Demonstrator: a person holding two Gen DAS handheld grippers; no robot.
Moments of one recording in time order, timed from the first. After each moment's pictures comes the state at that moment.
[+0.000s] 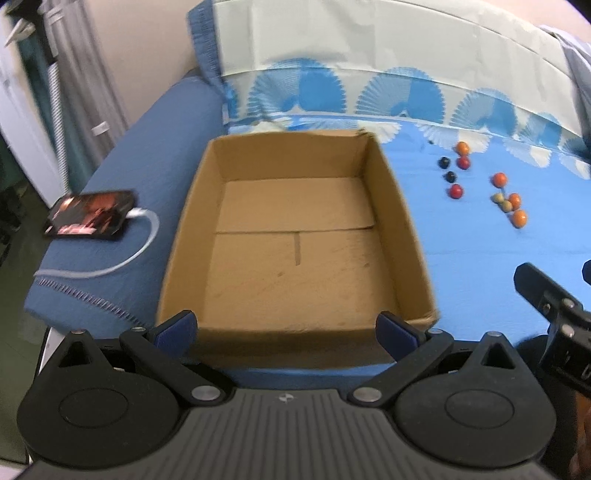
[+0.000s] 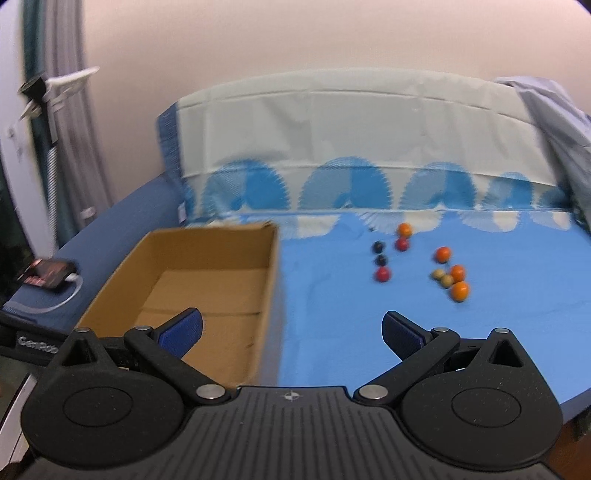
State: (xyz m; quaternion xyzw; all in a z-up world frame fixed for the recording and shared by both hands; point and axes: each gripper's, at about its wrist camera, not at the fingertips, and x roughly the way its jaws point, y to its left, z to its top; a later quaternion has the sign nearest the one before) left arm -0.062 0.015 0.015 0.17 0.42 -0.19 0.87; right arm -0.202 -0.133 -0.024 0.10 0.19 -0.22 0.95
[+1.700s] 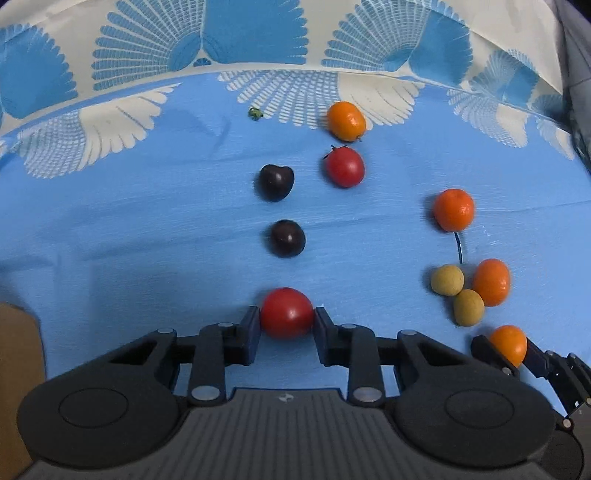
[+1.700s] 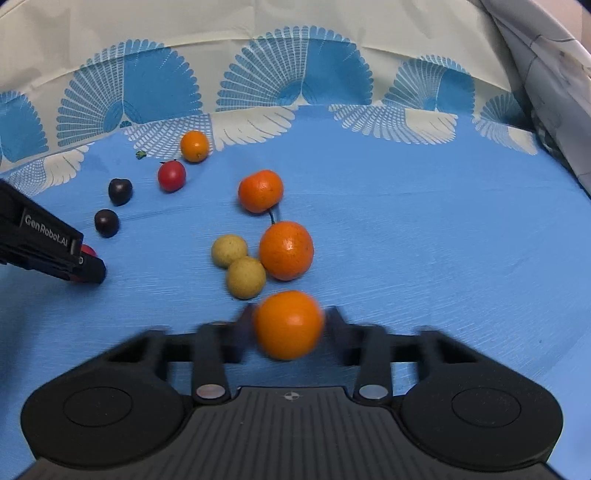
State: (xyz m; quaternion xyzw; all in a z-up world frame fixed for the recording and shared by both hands) left arm 0.125 -0.408 -0.193 0.17 0.49 -0.32 0.80; right arm -0.060 -0.488 -0.235 0.15 0.34 -0.33 0.87
